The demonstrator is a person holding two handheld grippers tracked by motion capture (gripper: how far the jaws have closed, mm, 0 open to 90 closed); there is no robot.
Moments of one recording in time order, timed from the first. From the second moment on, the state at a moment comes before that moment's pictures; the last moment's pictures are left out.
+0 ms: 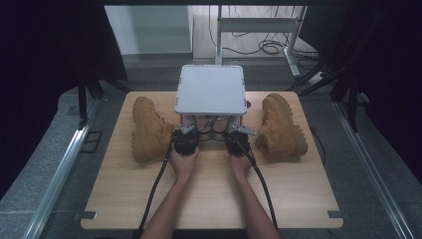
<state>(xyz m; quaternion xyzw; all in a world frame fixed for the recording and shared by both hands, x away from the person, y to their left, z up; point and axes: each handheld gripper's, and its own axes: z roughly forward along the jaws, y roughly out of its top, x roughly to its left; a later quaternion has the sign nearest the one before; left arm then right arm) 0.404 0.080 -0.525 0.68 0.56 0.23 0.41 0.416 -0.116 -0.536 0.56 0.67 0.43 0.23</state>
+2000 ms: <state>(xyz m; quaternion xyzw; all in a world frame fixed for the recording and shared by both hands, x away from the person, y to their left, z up) 0.272 0.176 -0.488 0.77 0.46 0.16 0.41 0.279 -0.198 -0.511 0.46 0.75 0.46 0.14</state>
